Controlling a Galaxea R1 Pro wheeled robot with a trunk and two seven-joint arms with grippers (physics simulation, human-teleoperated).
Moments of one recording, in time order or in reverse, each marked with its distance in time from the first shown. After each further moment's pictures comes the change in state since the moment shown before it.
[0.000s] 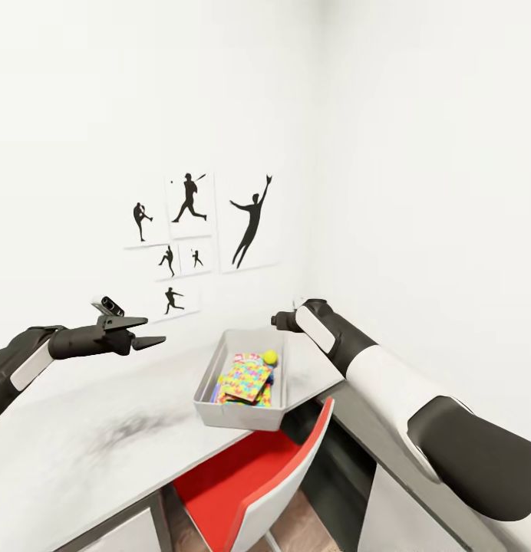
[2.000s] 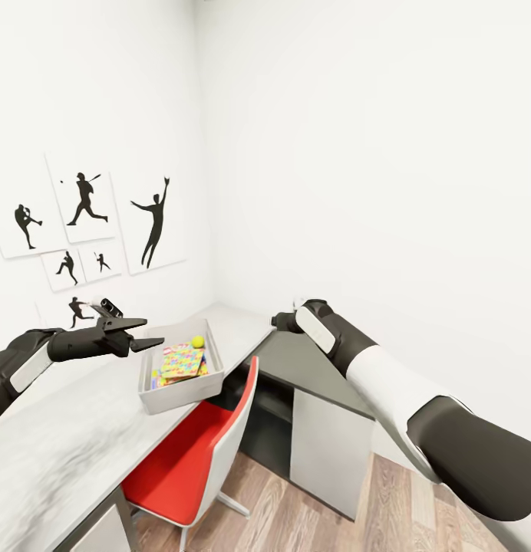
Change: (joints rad) left arm 0.000 -0.002 0.000 0.034 -0.003 -0.003 -0.001; right arm 0.000 0.001 -0.002 0.008 -0.001 0.001 0.001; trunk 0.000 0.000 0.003
